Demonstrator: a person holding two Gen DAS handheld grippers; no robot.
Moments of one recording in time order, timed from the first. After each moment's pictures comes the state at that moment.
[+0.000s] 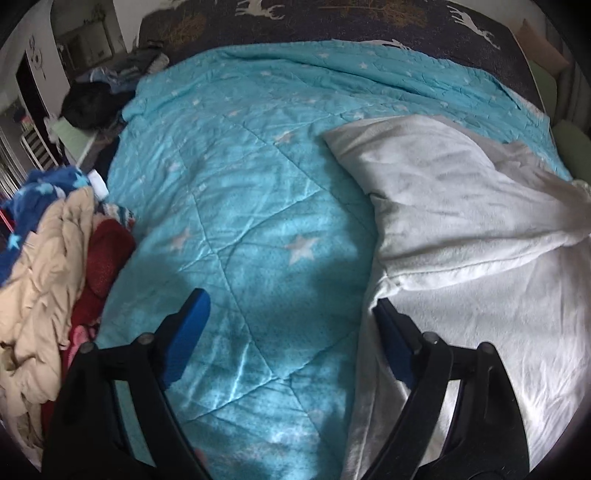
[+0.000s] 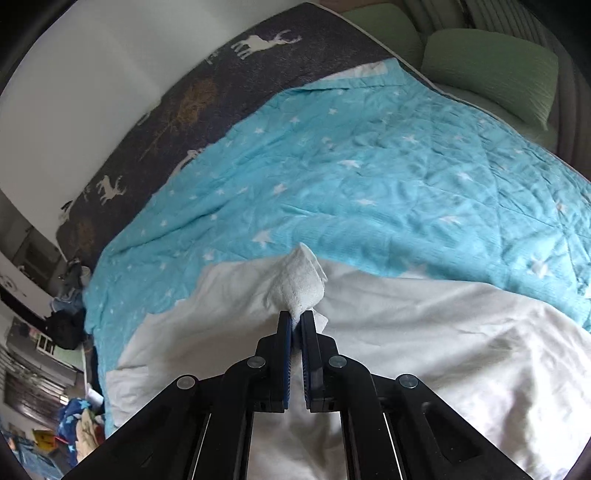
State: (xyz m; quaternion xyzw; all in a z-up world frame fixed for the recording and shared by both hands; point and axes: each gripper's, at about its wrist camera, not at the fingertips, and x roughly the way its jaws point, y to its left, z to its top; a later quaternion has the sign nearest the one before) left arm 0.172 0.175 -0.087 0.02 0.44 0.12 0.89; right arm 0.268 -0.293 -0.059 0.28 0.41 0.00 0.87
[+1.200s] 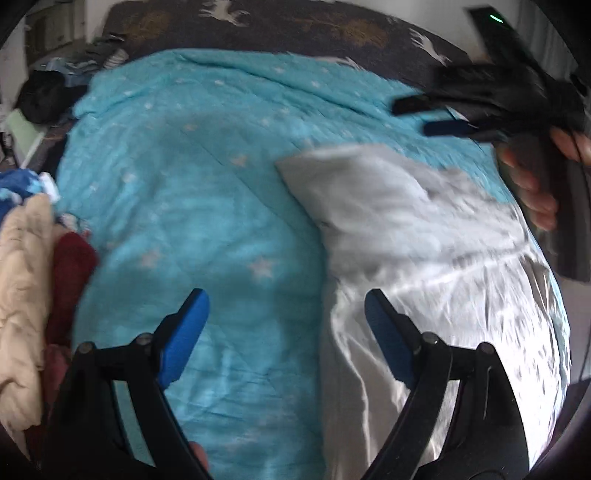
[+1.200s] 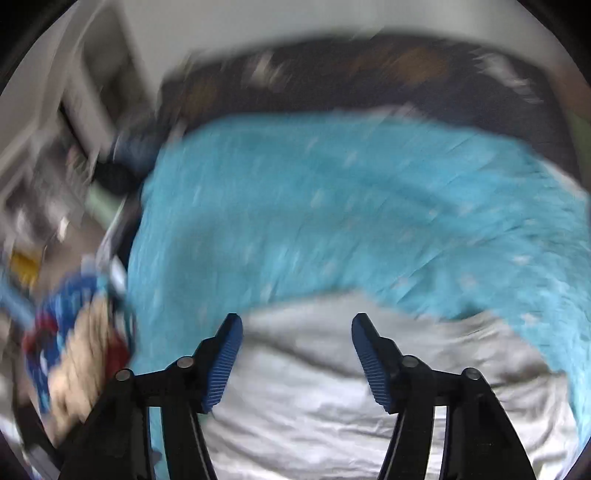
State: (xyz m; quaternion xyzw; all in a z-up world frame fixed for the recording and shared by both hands) left arm 0.169 0.198 -0.063 -0.06 0.44 -0.03 0.89; right arm 0.358 0.024 0.006 0.01 0.46 0.23 0.86
